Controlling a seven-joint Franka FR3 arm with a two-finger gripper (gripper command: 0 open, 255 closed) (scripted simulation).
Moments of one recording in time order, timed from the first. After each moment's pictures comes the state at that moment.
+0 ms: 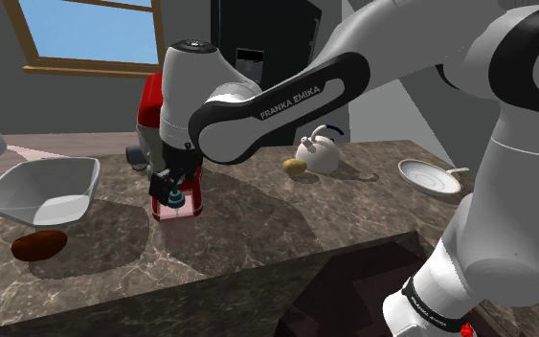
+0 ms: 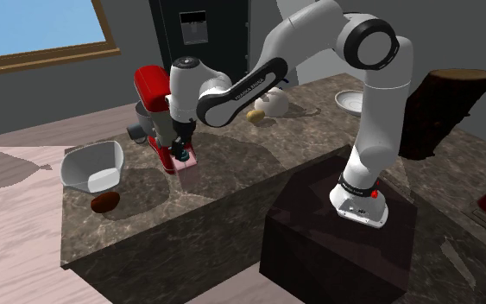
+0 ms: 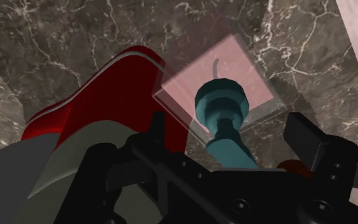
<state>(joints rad) 0.16 0.24 0.39 -1.93 -0.21 2.36 0.28</state>
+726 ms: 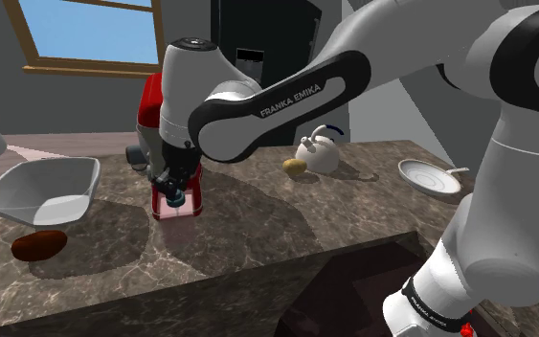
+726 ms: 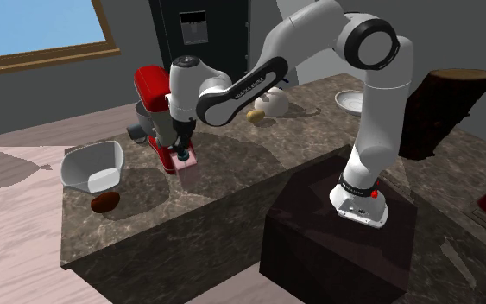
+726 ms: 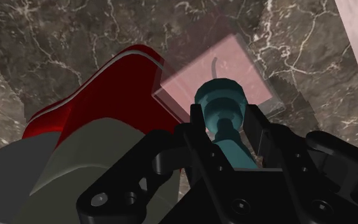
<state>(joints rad) 0.16 0.24 0.39 -1.93 -0.21 2.35 0.28</state>
